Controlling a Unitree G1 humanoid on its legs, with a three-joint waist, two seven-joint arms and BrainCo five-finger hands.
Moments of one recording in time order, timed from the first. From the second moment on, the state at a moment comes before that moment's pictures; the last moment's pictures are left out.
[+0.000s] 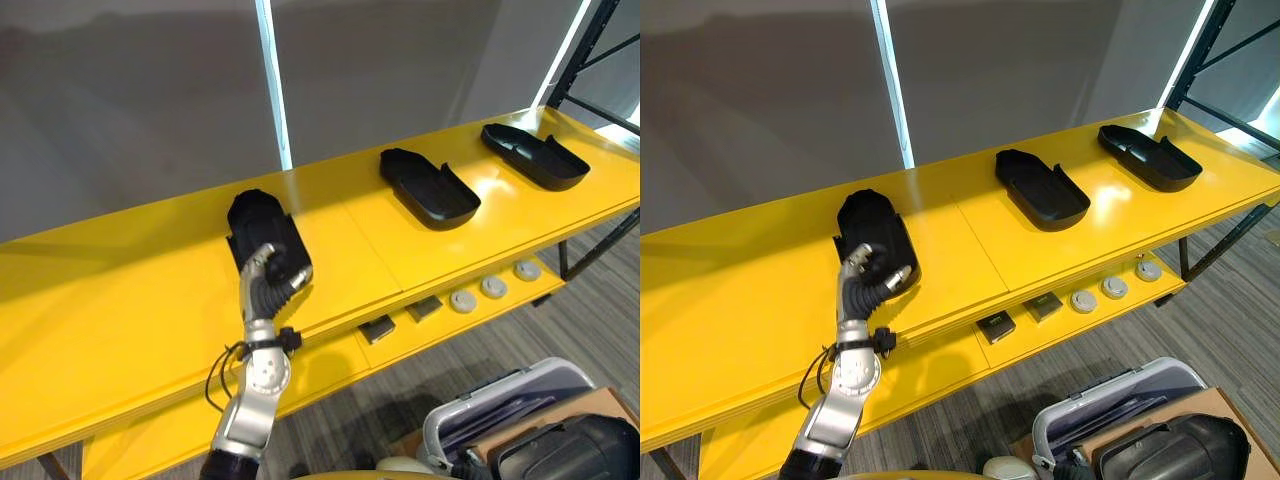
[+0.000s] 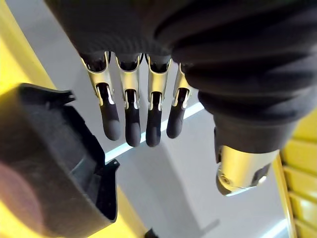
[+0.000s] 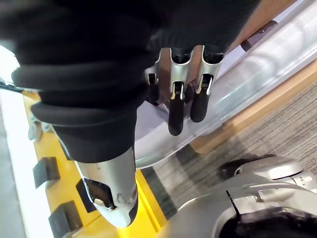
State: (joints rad) left arm 0.17 0.07 -0.28 -0.05 0.65 -0.07 0.40; right arm 0.29 -0.06 -0.15 0.87 0.07 -0.09 -0.10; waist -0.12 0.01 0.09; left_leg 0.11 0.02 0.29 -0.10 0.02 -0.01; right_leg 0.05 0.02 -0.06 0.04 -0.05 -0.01
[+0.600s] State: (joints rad) left arm 0.06 0.06 -0.27 0.15 0.67 -0.05 0.35; right arm 0.28 -0.07 -0.15 0.89 0.06 -0.08 -0.10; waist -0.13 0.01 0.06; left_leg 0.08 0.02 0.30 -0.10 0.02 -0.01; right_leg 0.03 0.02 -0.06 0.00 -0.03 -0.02
